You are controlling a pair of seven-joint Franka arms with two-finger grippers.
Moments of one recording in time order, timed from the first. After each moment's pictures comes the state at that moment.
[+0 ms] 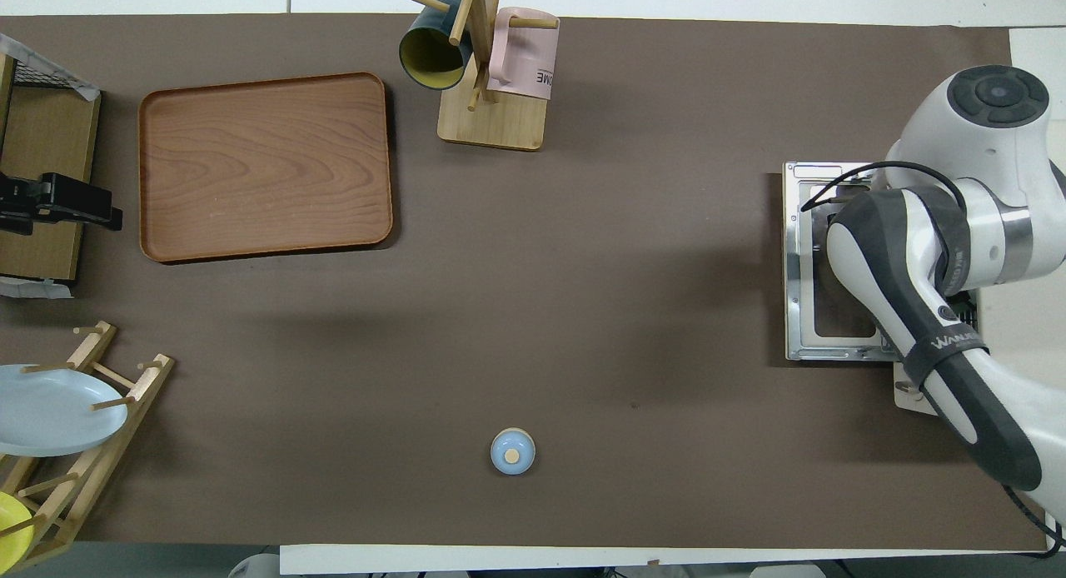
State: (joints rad) left arm 0.04 -0.04 -0.09 -1.72 -0.04 1.64 0.02; right arm 0.11 0.21 -0.05 -1.91 -0.25 1.90 0.16
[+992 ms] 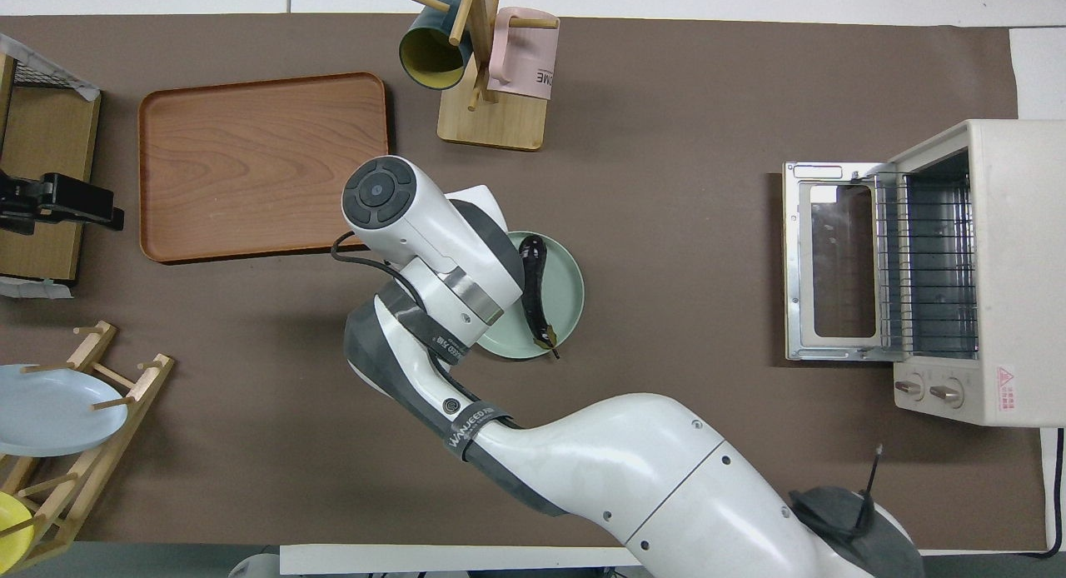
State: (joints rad) left arm 0.04 -0.04 -0.09 -1.72 -0.04 1.64 0.02; right arm 0.74 0.82 0.03 -1.11 0.01 1.85 1.18
